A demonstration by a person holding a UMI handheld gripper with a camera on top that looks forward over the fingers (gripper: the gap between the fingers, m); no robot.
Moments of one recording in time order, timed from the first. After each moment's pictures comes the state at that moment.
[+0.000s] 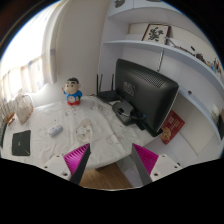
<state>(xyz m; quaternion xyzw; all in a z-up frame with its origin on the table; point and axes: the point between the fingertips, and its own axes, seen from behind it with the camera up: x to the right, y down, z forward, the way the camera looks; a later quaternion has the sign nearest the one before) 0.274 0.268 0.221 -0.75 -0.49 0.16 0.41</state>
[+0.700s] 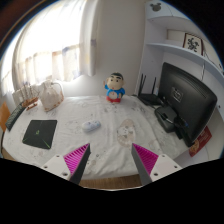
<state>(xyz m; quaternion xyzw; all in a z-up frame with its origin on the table) 0.186 0.123 0.156 -0.67 -0.60 0.24 0.36</state>
